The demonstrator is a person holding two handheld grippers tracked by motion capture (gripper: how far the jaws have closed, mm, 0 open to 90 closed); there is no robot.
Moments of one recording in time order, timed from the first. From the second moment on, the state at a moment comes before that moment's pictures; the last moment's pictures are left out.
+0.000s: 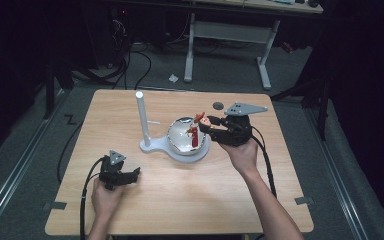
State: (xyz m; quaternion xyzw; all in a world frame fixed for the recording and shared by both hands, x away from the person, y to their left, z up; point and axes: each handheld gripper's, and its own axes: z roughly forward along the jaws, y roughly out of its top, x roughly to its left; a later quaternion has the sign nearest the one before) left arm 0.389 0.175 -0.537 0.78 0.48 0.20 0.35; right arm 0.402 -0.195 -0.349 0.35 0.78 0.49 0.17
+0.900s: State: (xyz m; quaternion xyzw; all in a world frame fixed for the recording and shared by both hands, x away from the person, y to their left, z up) left arm 0.389 0.175 -0.537 0.78 0.48 0.20 0.35; right arm 0.432 -0.176 -0.395 0.38 0.80 0.45 0.15
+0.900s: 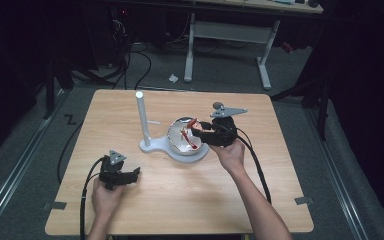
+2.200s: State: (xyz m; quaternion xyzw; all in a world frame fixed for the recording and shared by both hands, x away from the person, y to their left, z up) left arm 0.389 0.175 -0.537 0.78 0.48 0.20 0.35; right arm 0.463 -0.143 -0.450 0.40 0.82 0.38 0.15
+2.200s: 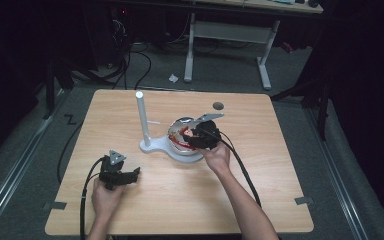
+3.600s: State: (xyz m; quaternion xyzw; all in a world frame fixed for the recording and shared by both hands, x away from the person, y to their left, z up) left arm 0.389 0.175 -0.537 0.78 0.48 0.20 0.35; right arm 0.454 -0.173 -0.431 0.42 0.80 0.40 0.16
